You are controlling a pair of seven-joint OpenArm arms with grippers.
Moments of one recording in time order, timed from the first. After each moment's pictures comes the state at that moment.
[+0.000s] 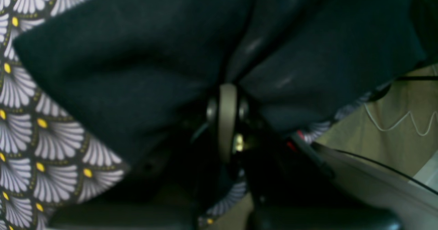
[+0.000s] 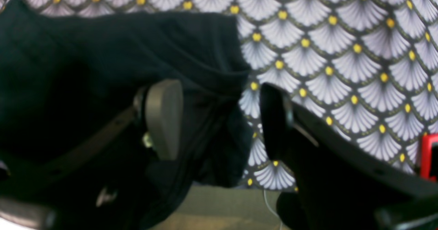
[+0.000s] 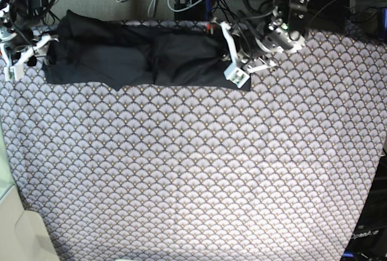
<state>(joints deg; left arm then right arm) 17.4 -5.7 5.5 101.6 -10.5 -31.4 52.1 -21.1 13.2 41.3 94.8 25.6 39.8 -49.6</state>
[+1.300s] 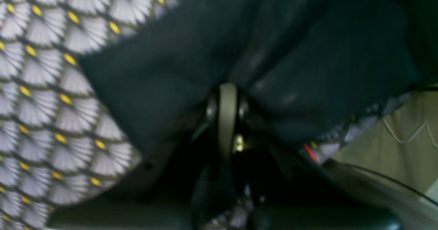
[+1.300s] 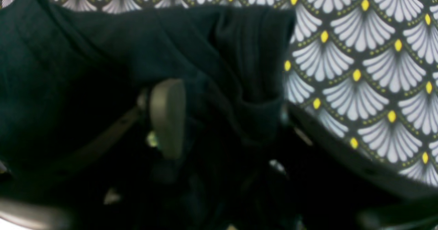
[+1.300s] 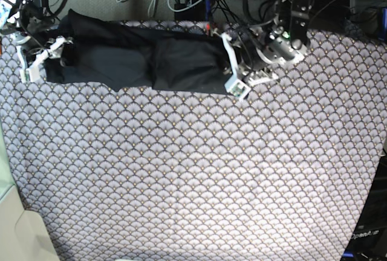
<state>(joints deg) 13.7 -5.6 5.5 104.1 -10.0 -31.4 53.5 -19.6 13.4 34.0 87.6 26.4 39.6 -45.3</state>
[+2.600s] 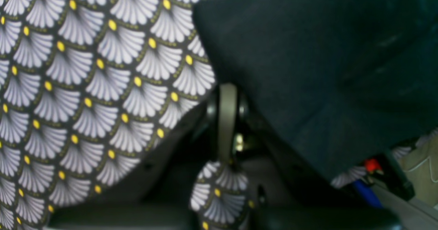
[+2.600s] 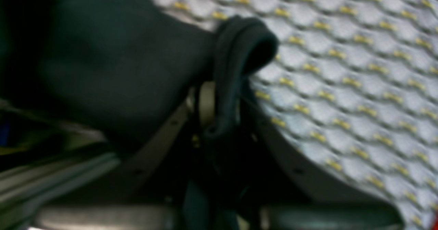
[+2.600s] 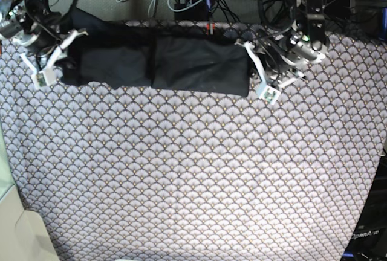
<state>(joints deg) 14.4 -5.0 -5.4 101.6 -9.6 -31.2 53.1 -23.1 9.0 31.9 112.4 32.1 39.8 -63.6</state>
